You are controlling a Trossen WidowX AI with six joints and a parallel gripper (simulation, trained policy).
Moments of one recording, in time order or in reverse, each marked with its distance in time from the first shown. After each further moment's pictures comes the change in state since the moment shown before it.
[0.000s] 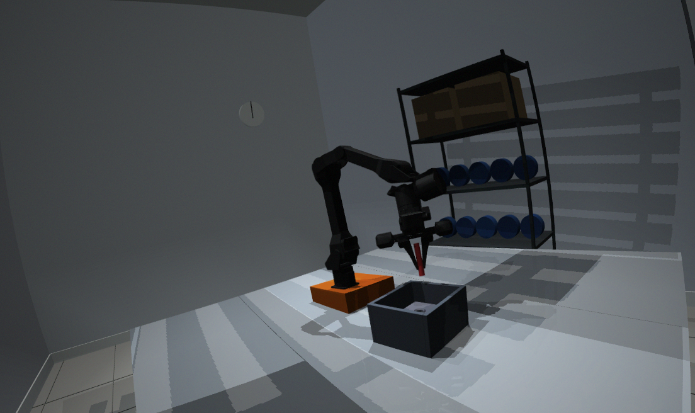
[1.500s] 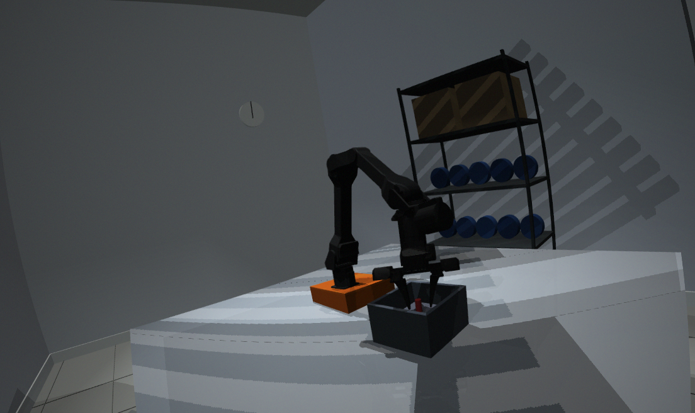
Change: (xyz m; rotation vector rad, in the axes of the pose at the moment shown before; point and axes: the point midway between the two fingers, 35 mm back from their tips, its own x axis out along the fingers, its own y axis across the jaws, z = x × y) arm 0.090 -0.014 0.071 0.032 0.090 -0.074
